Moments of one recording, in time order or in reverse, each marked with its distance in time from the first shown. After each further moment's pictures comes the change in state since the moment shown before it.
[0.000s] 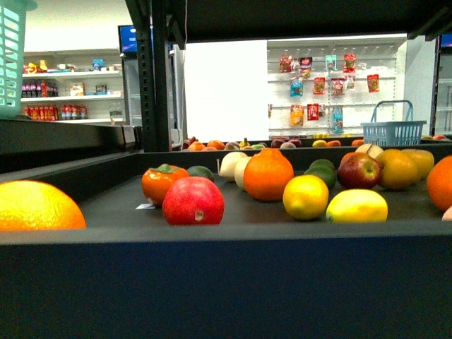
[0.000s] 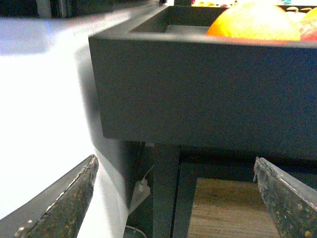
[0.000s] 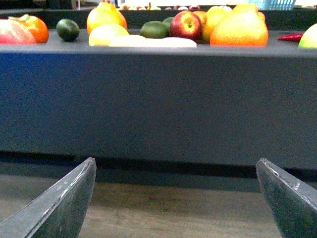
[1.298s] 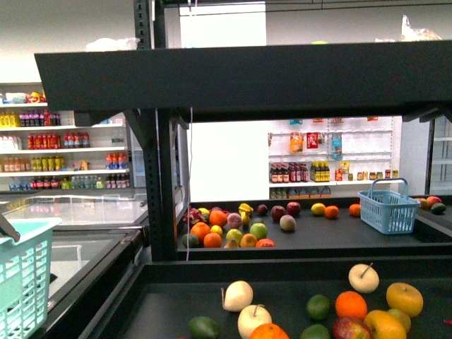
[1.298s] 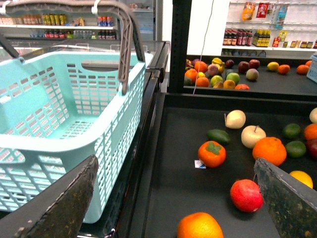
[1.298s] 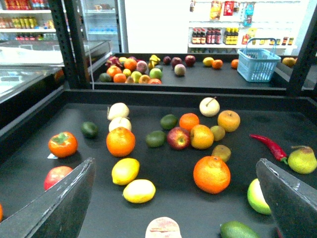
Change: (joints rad) left arm 0.000 0.000 0.000 0.000 0.000 0.000; right arm 0.000 0.000 0.000 0.000 0.000 0.000
